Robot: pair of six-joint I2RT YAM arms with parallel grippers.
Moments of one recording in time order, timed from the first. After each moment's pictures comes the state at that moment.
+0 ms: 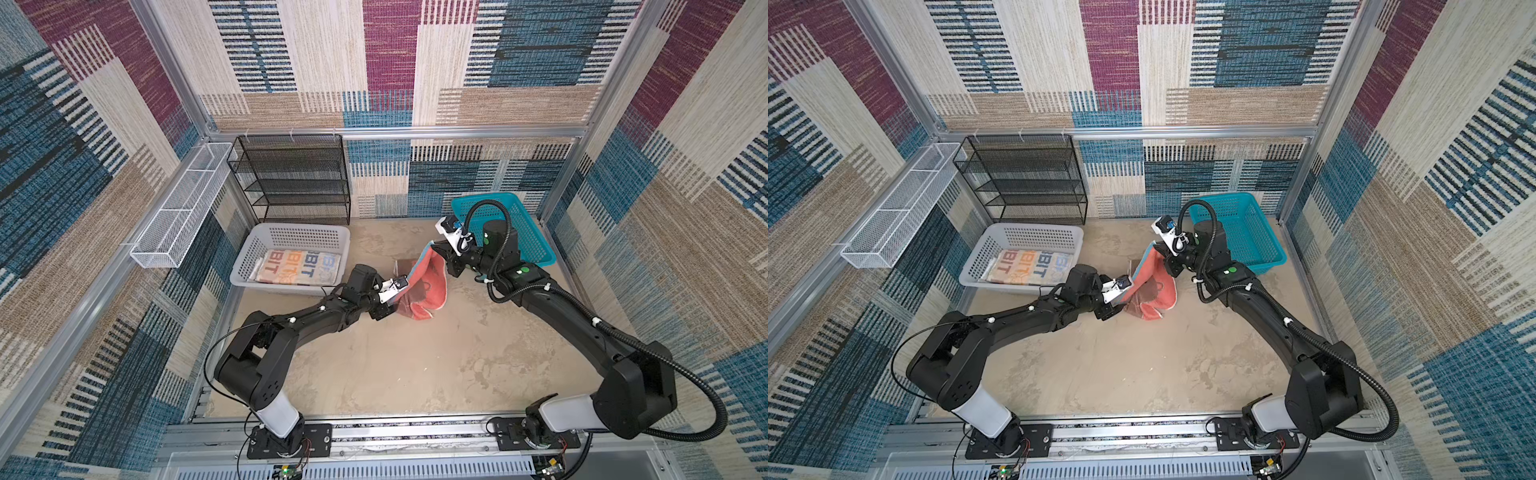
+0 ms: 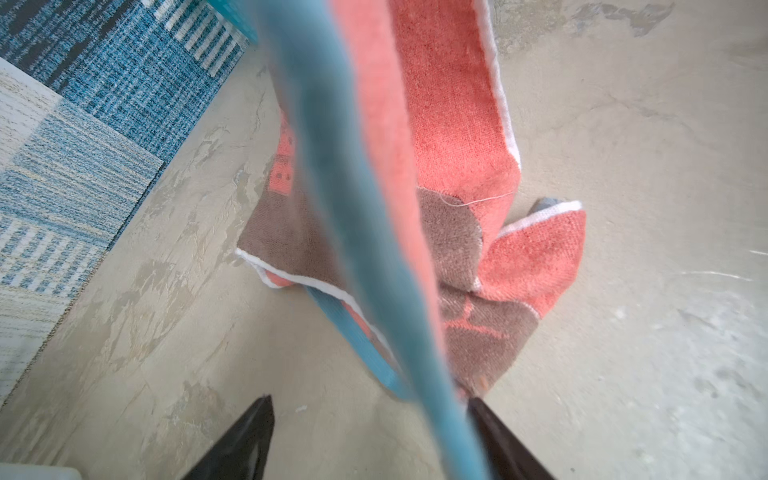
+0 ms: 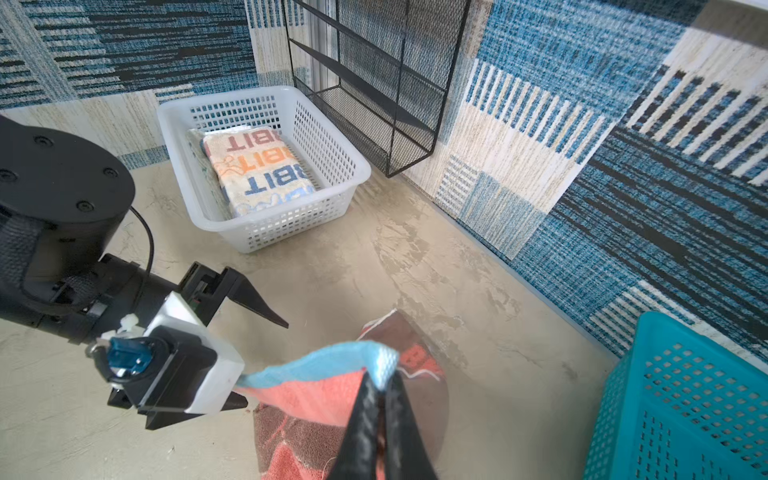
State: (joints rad) left arm -0.55 1.65 0.90 0.06 0.16 0.64; right arm 0.40 1.40 1.16 -0.12 -0.39 -0.30
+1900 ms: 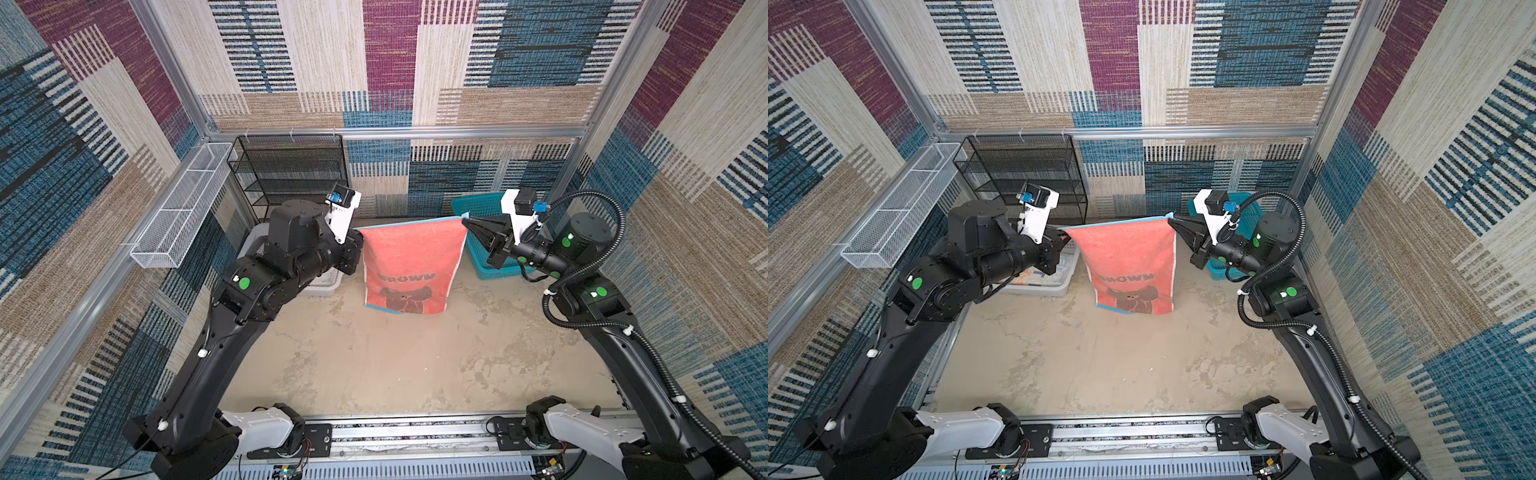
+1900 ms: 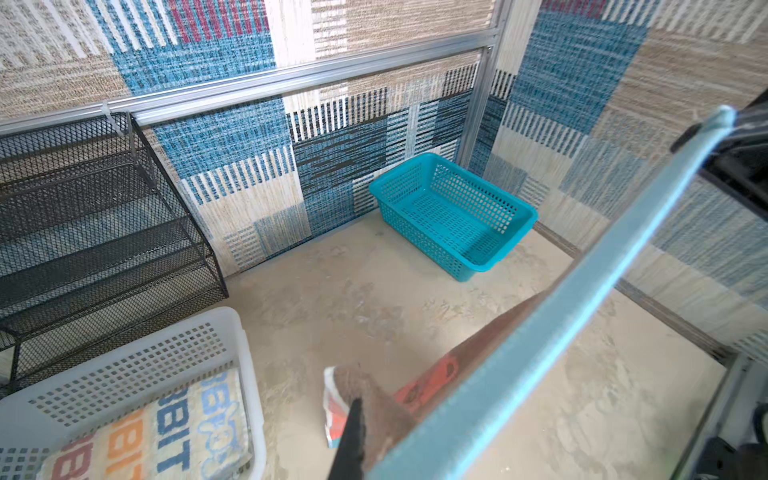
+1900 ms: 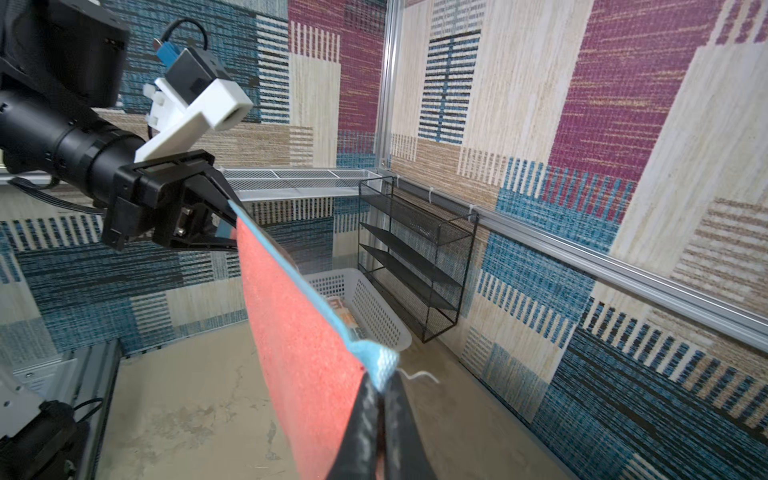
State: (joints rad) left arm -0.60 1.24 1.80 -0.94 -0.01 -0.02; right arm 0.31 1.06 1.29 -0.11 -0.69 -0.05
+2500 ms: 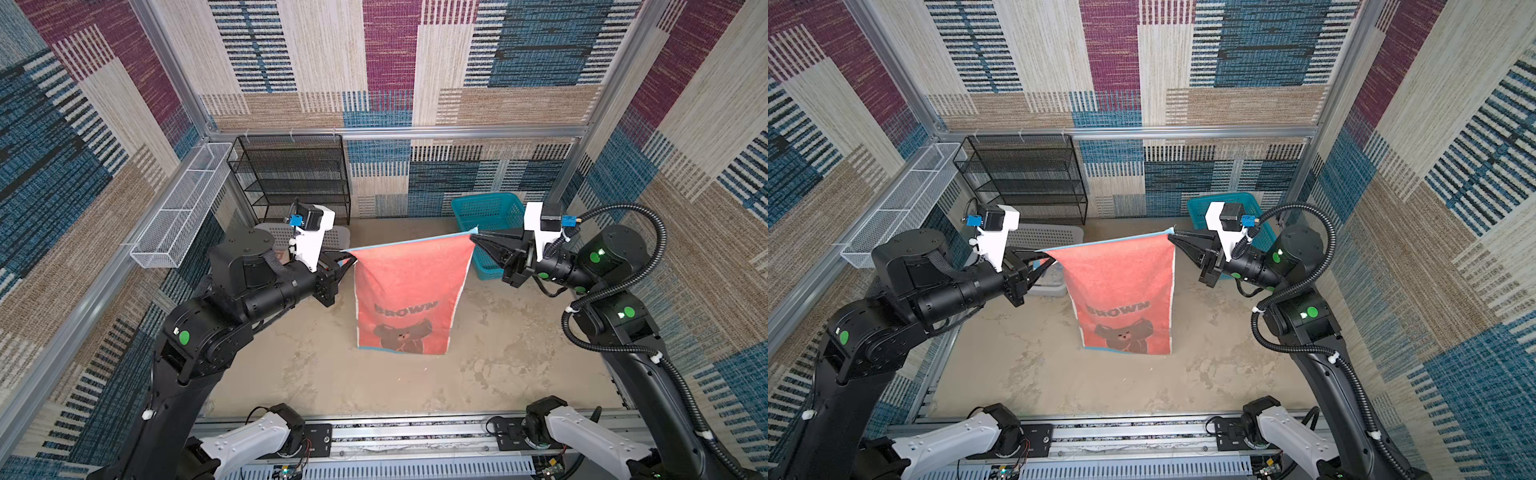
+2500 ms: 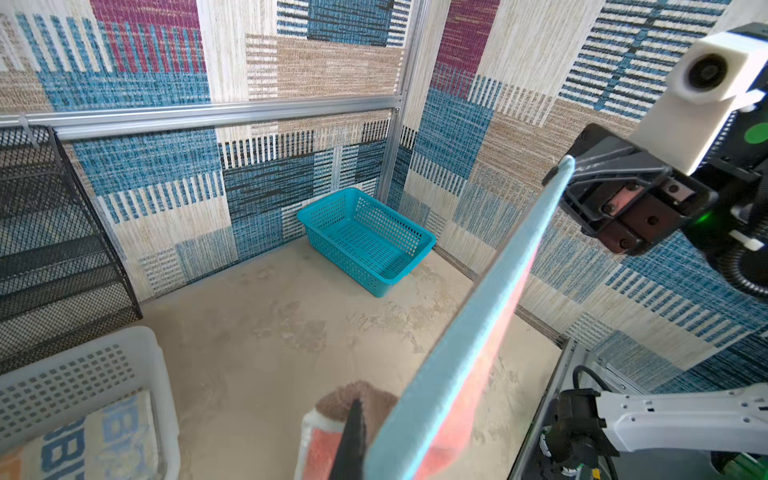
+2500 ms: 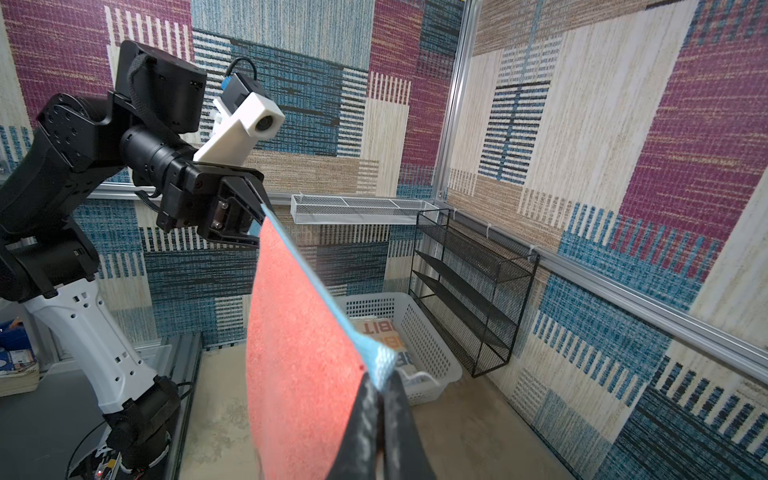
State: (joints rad) left arm -0.61 1.05 1.72 -0.95 0.16 -0.12; right arm 0.31 0.98 1.31 -0.15 -0.81 0.00
